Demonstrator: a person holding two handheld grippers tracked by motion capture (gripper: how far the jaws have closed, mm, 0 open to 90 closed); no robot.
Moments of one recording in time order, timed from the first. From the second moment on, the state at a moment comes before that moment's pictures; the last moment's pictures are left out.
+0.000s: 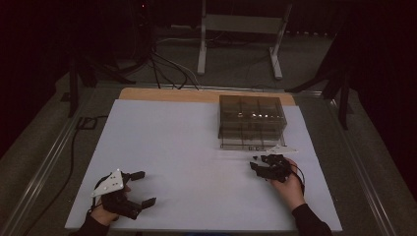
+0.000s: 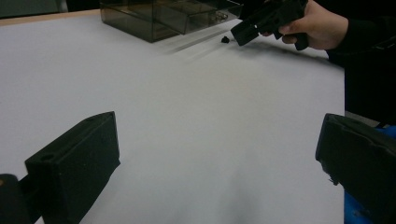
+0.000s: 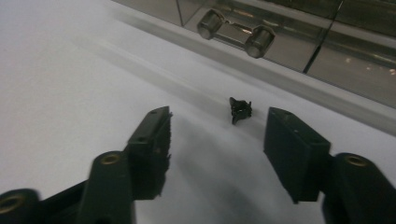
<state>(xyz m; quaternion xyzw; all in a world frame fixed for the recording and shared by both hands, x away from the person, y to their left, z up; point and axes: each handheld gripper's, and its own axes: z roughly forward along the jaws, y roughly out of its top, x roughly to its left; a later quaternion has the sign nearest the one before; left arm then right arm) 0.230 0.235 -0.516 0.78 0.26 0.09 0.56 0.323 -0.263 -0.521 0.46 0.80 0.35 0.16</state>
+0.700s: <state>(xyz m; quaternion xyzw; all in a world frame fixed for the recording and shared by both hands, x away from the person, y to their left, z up) 0.230 0.235 -0.516 0.78 0.26 0.09 0.56 0.340 -0.255 -0.525 0.45 0.81 0.33 0.18</state>
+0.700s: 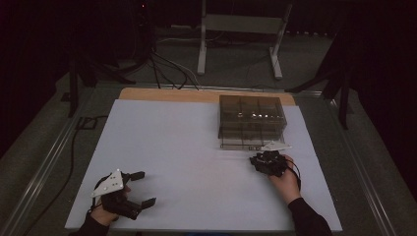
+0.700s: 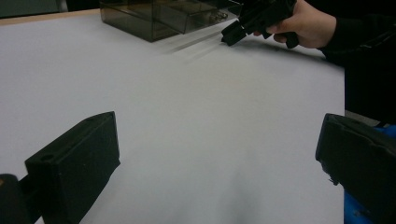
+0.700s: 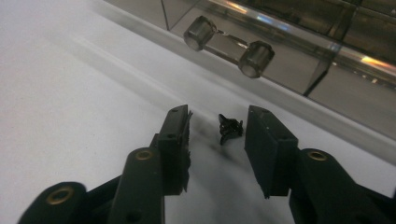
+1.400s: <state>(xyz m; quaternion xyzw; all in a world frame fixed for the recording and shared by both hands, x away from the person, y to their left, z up) 0.230 0.235 -0.516 0.78 0.26 0.09 0.56 0.345 -0.255 -0.524 0.45 0.81 0.33 0.18</state>
